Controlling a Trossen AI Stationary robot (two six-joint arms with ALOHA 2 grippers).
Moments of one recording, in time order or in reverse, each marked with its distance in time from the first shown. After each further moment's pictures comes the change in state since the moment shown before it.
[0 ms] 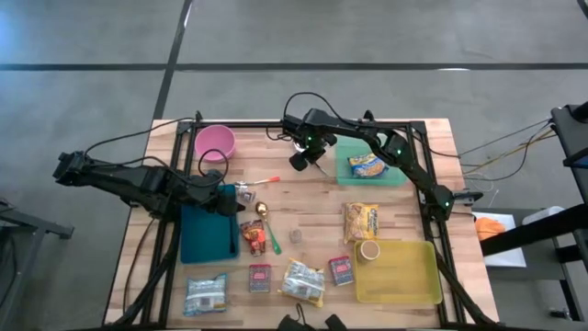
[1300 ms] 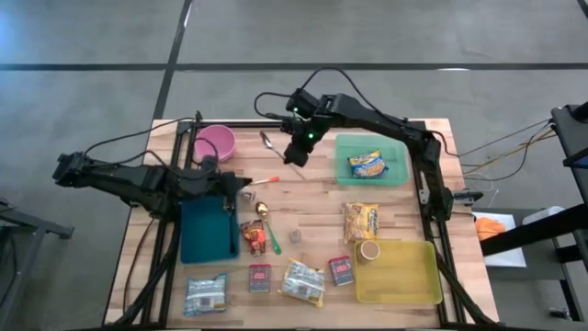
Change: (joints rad) left arm 0.023 0.001 0.000 0.229 -0.349 -0.004; right arm 0.109 -0.396 0.000 0.214 -0.516 -0.138
